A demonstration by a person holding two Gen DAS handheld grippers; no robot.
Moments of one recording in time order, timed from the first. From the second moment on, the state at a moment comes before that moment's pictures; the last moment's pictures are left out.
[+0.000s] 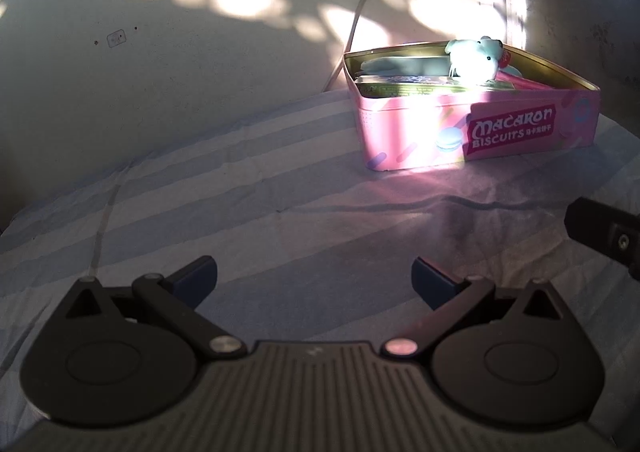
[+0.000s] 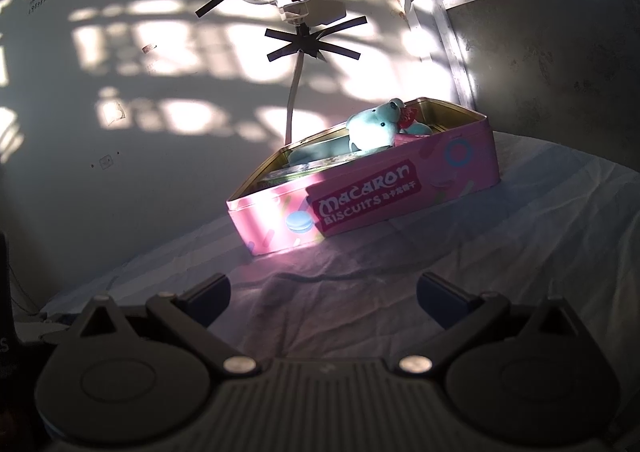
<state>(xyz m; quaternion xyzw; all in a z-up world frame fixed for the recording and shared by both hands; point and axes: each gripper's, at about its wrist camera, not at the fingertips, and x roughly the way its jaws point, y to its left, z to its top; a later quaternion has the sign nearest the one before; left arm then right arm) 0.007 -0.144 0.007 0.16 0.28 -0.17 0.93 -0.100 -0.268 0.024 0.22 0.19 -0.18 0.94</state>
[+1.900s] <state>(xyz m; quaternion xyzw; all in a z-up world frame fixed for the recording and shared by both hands) 0.011 -0.157 -0.003 0.16 0.35 -0.13 0.91 -0.101 -0.279 0.015 0.25 0.20 -0.18 0.93</state>
